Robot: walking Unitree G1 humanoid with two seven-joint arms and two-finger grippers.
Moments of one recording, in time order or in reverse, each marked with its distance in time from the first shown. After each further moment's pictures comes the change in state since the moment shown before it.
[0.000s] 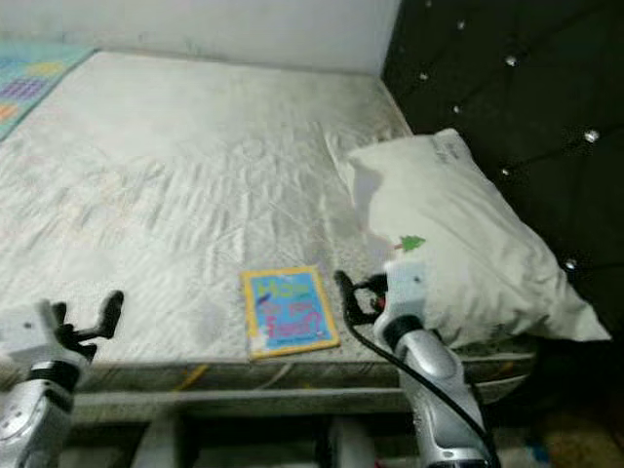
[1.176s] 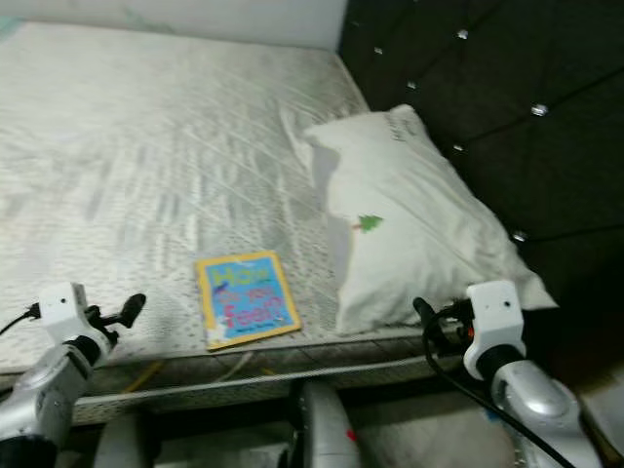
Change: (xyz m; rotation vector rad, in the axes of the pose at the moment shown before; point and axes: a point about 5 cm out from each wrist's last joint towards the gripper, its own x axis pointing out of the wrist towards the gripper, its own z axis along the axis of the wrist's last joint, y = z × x) left arm 0.057 0.022 -0.028 -0.056 0.277 -0.011; right arm -0.067 -0.072 0.013 -0.165 0.123 -0.106
